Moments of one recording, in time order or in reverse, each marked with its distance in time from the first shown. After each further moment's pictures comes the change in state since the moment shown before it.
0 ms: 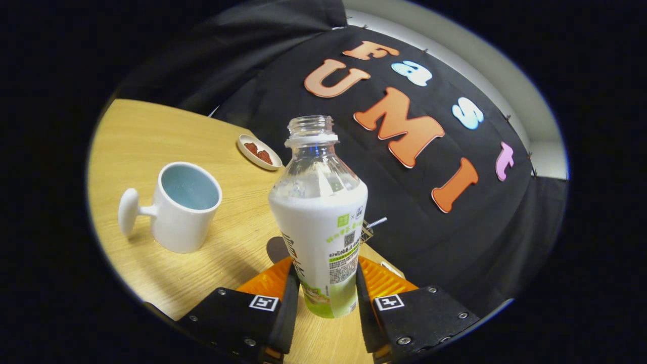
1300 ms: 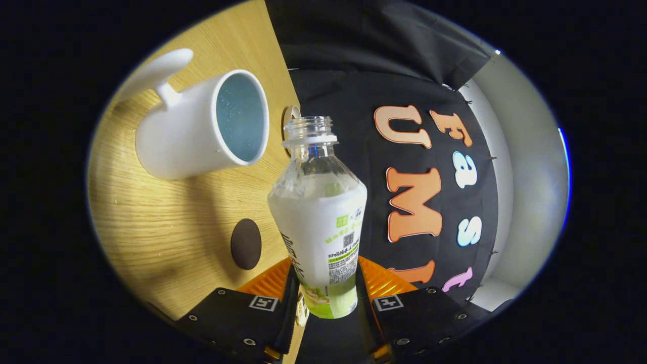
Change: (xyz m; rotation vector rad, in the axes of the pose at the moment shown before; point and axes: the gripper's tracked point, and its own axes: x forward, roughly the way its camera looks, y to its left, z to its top) arm 0.040 0.001 0.036 -0.684 -0.130 -0.112
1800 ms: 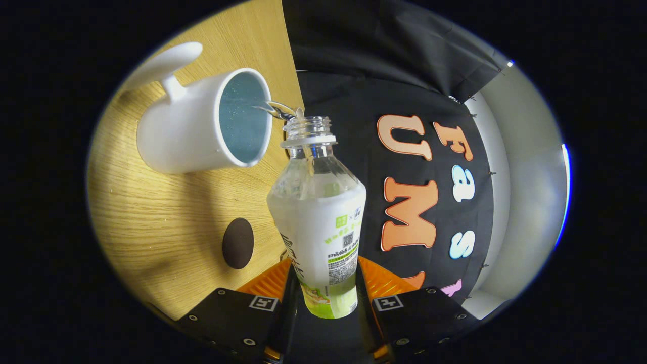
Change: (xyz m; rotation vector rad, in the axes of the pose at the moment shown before) arm 0.003 -0.006 0.007 -0.064 -0.030 -0.010
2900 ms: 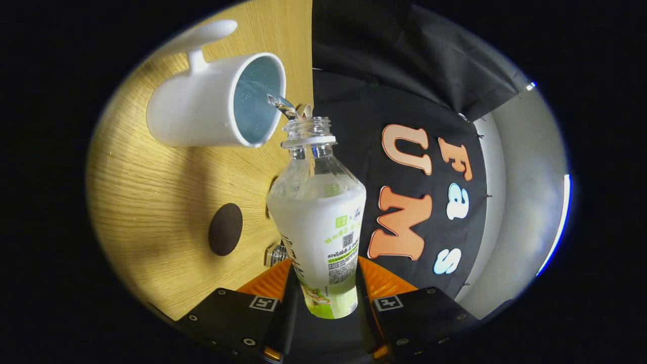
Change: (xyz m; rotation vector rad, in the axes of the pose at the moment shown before) arm 0.002 -0.011 -0.002 -0.144 -0.014 -0.029
